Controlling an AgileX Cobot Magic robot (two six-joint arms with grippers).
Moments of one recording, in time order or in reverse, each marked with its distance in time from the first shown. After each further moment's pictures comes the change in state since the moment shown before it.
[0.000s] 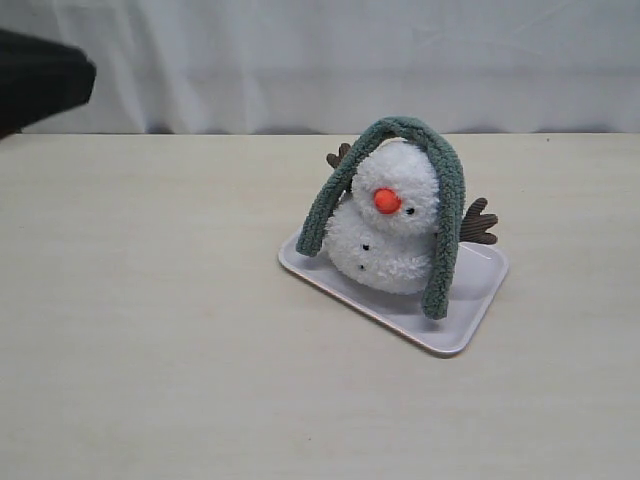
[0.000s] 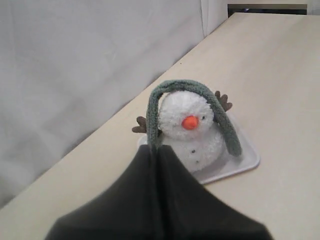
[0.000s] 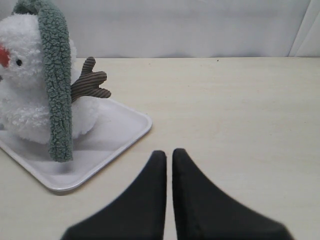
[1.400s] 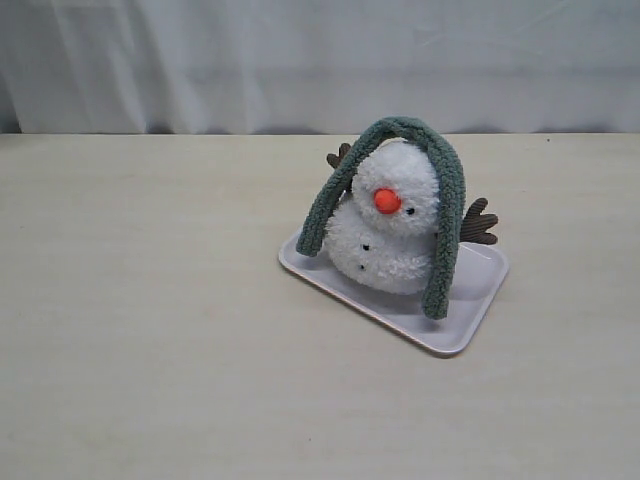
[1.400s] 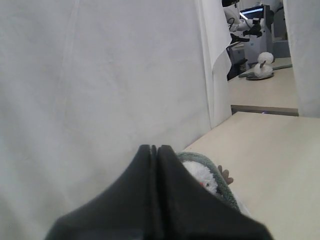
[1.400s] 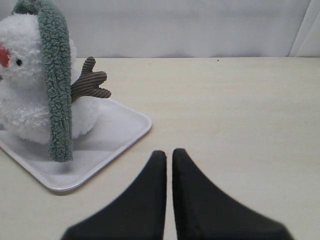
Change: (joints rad) left arm 0.000 -0.488 0.154 -0.044 -0.046 -0.004; right arm 0.000 0.000 0.000 0.000 0.000 0.000
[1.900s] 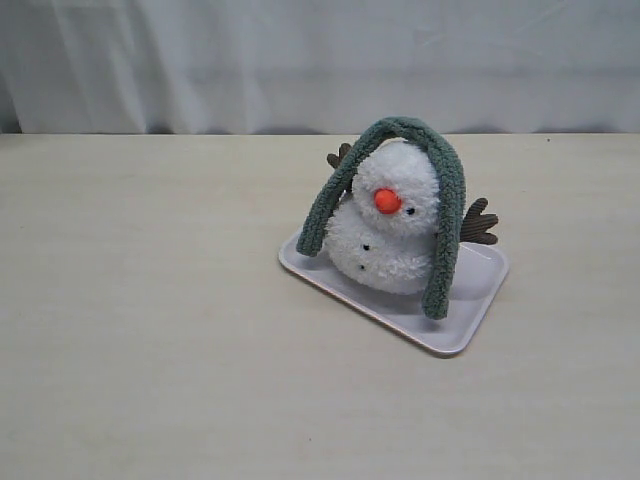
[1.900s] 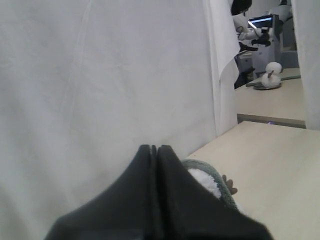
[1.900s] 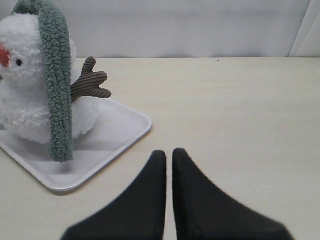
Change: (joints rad) left arm 0.050 -0.001 0.000 -0.036 -0.028 0.000; right arm 0.000 0.000 0.000 0.000 0.000 0.000
